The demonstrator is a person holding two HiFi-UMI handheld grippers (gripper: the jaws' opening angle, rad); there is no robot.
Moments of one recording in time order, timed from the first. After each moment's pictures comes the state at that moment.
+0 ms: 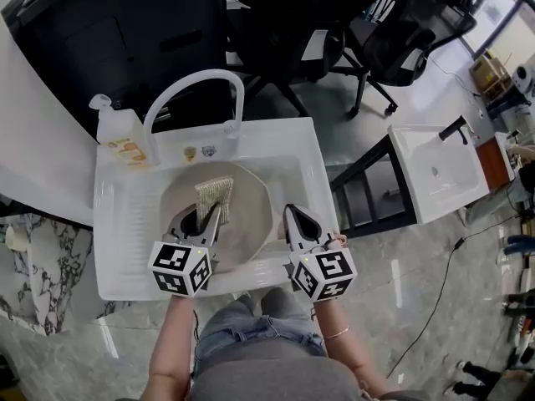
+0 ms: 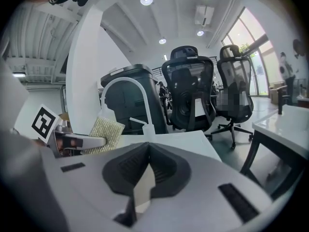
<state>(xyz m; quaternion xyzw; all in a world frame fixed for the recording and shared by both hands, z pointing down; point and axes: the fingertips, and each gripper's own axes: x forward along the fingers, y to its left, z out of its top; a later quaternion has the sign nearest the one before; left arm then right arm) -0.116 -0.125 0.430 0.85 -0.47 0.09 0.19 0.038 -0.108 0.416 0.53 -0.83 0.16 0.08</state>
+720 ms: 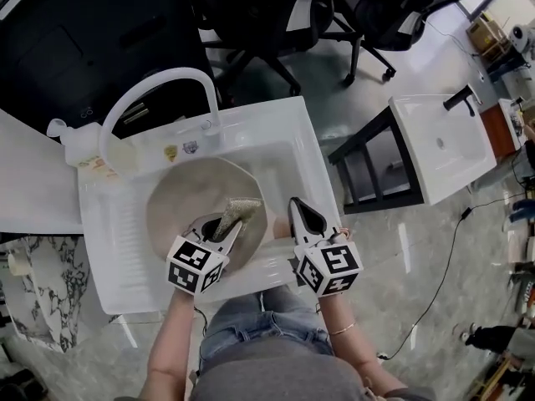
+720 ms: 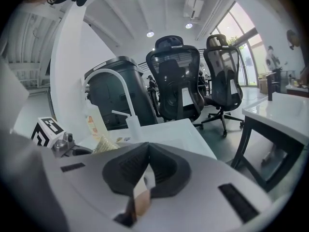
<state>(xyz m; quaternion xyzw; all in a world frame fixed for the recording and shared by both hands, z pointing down) -0.041 -0.114 0.517 0.90 -0.29 0.24 0.22 0.077 -0.130 0.457 0.57 -0.79 0.22 0.09</state>
